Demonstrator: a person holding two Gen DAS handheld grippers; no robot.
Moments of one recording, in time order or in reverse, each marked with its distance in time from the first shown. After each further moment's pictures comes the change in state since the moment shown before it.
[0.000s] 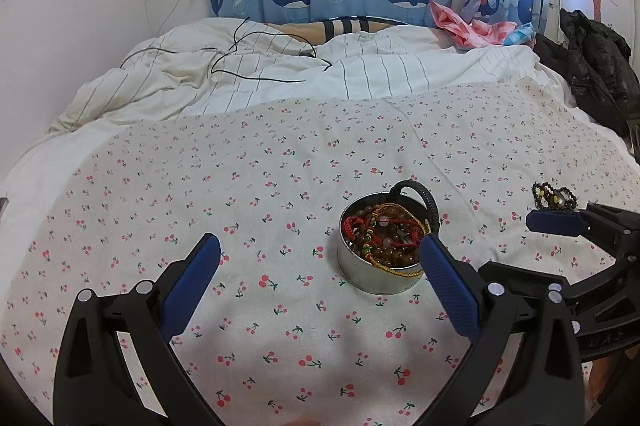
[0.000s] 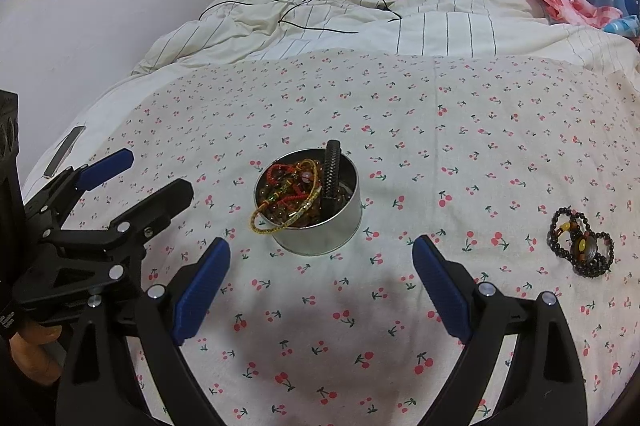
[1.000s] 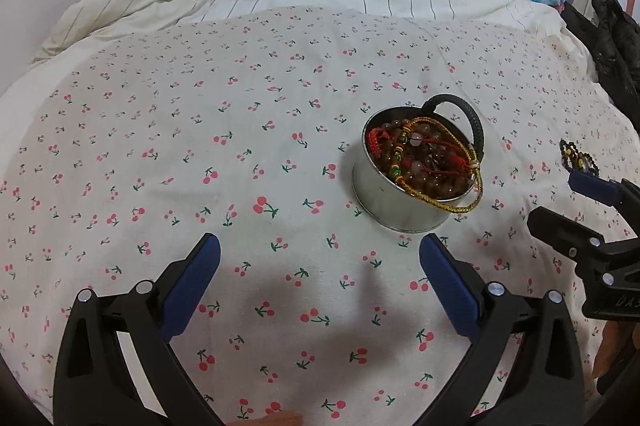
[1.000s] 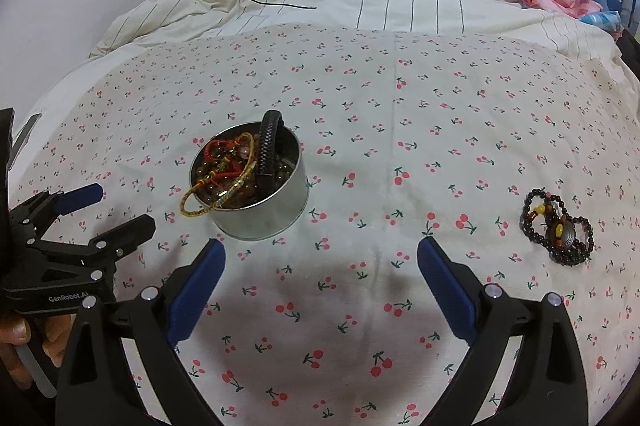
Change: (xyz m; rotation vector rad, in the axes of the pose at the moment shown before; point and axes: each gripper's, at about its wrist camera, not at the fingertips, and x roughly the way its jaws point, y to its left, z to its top) left arm 0.054 0.017 -0.028 -0.063 0.293 -0.005; right arm 0.023 -0.022 -0.006 0.005 0.076 -0.148
